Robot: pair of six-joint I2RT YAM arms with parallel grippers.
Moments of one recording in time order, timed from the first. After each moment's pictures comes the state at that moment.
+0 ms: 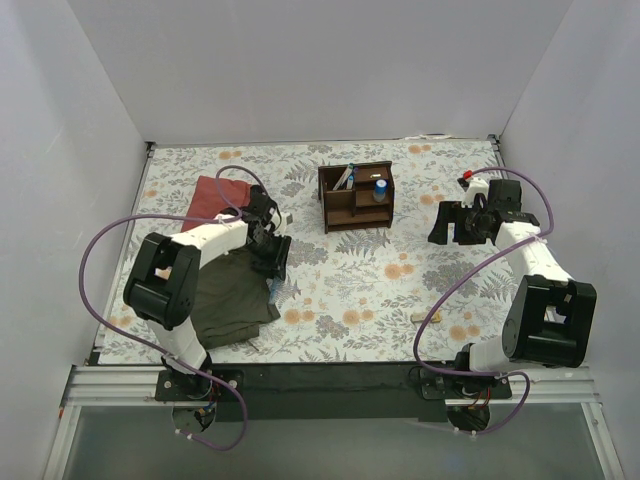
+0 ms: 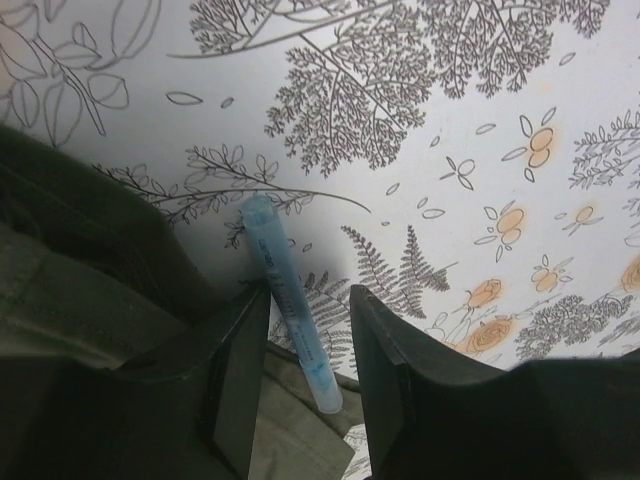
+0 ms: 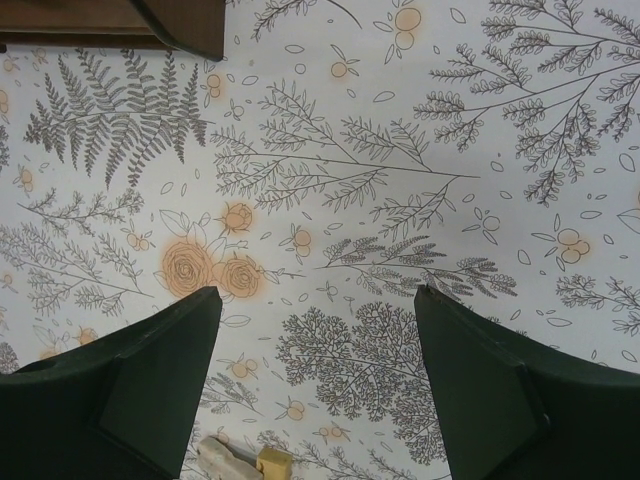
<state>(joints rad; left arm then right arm) -0.42 1.74 1.08 -0.63 0.26 -0.15 -0.12 1.43 0.96 -0.49 -0.46 -0.11</state>
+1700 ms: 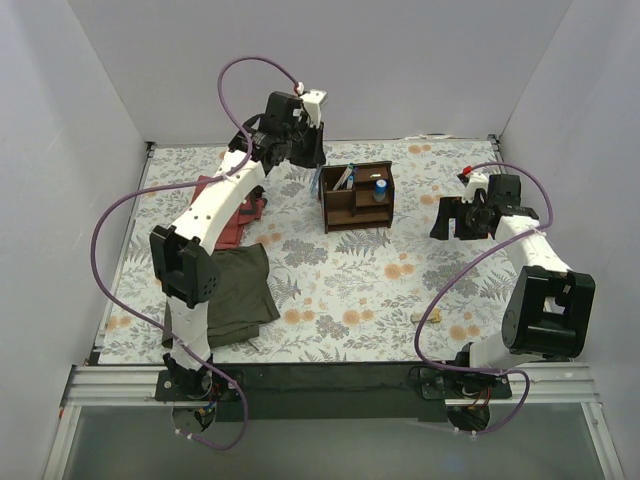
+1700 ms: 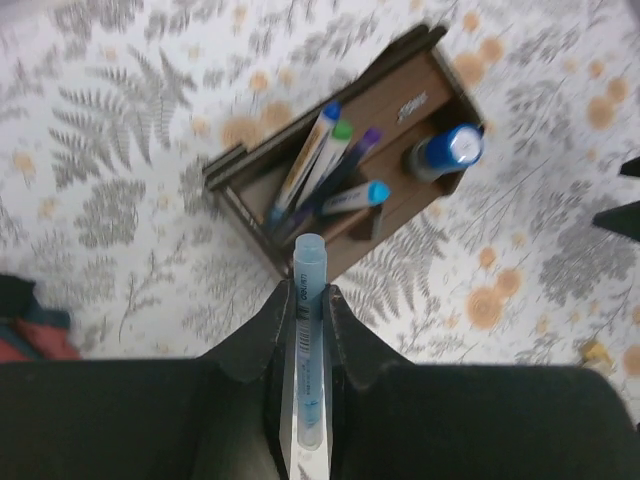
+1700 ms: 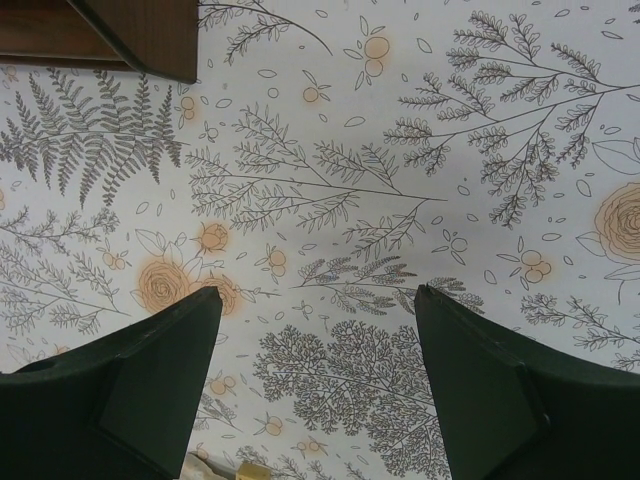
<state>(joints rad) -0.51 1.99 2.07 -0.75 0.17 -0.15 -0.12 1.48 1.01 -0.48 -0.43 -0.13</state>
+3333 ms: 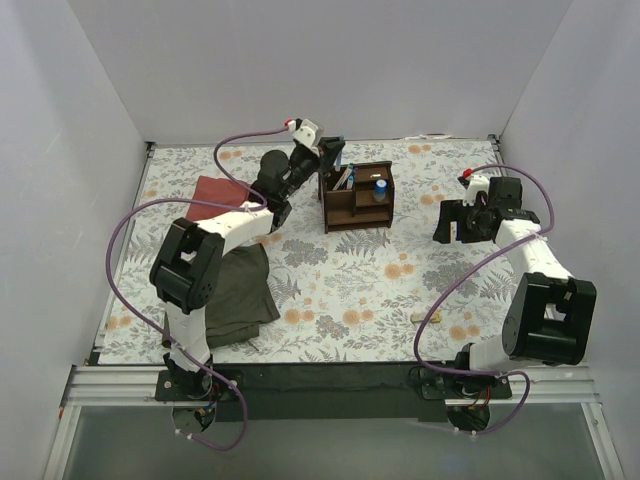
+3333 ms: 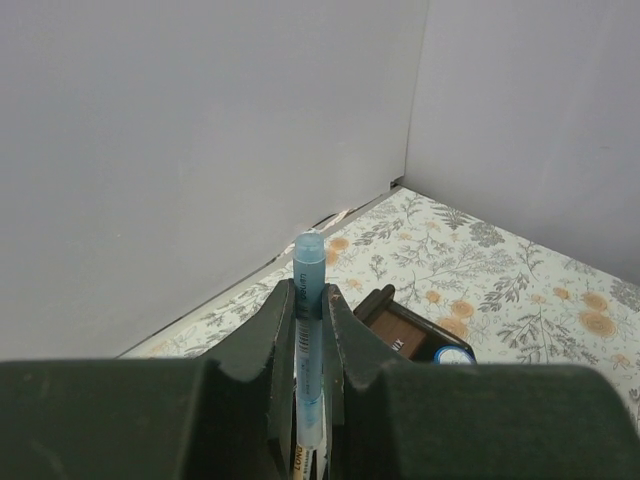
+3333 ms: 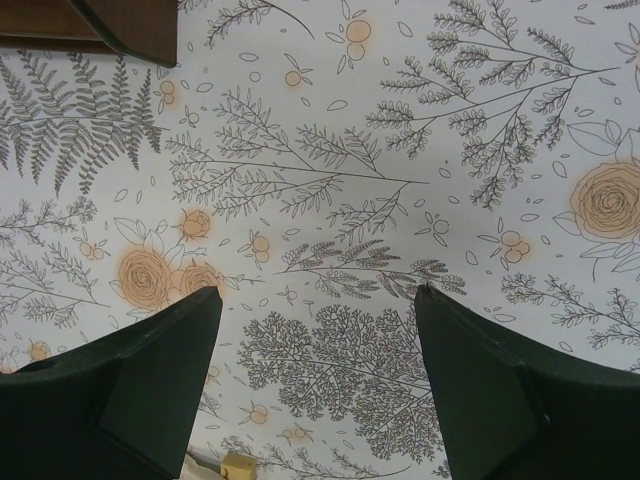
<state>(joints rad) -0.53 1.91 1.31 0.86 0.26 -0.06 -0.12 1.43 0.98 -0.48 -0.39 -0.16</state>
